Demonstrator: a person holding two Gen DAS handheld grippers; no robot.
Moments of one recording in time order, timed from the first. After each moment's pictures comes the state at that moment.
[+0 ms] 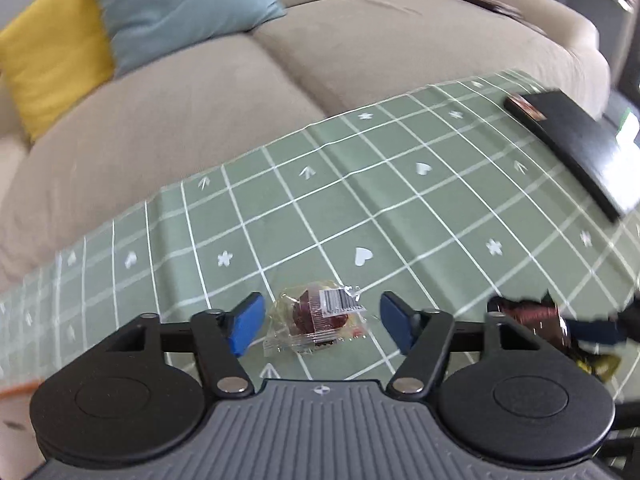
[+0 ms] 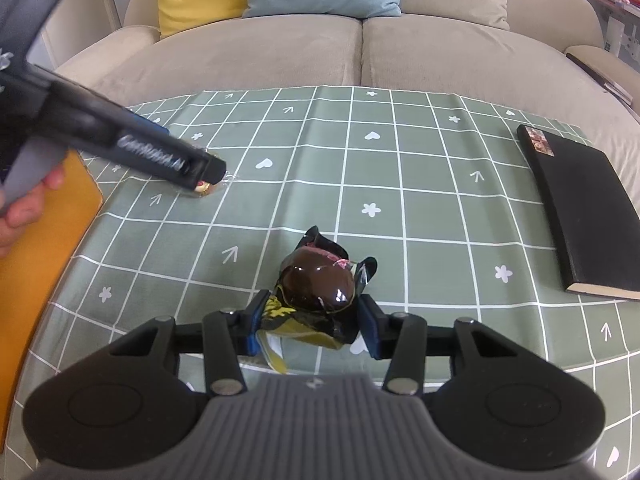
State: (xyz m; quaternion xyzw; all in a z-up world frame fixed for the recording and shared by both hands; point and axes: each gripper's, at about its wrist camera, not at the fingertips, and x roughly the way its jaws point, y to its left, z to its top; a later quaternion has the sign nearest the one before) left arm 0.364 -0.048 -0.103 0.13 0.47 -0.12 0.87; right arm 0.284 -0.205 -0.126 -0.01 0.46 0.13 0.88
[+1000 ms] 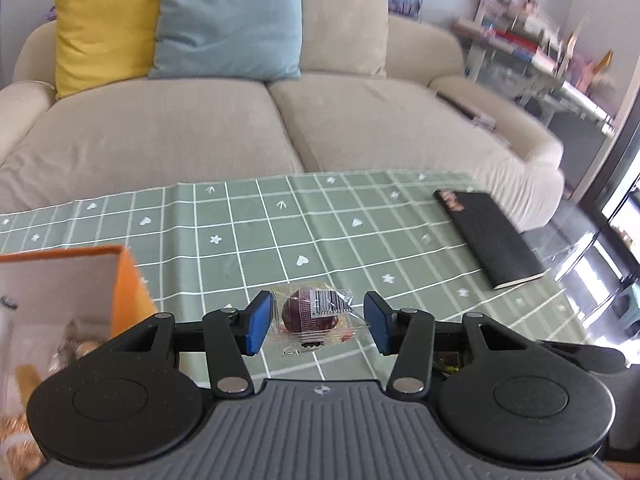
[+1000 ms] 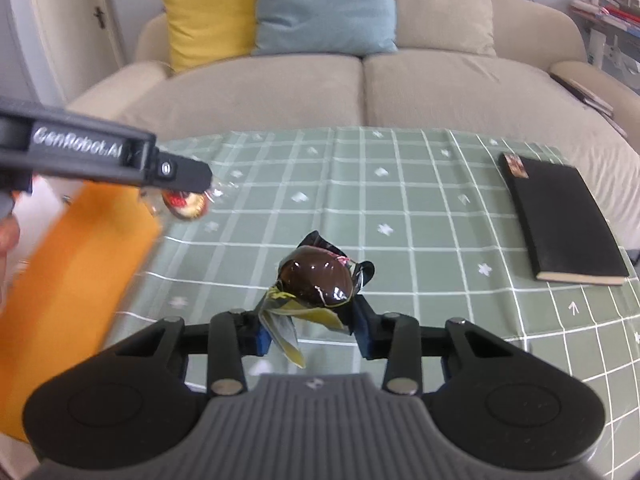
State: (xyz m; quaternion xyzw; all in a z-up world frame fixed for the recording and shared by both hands) left arm 0.247 -0.015 -0.011 -0.03 0.40 -0.14 0.91; right arm 0.225 -0.196 -0.061 0.02 0.41 0.13 0.90
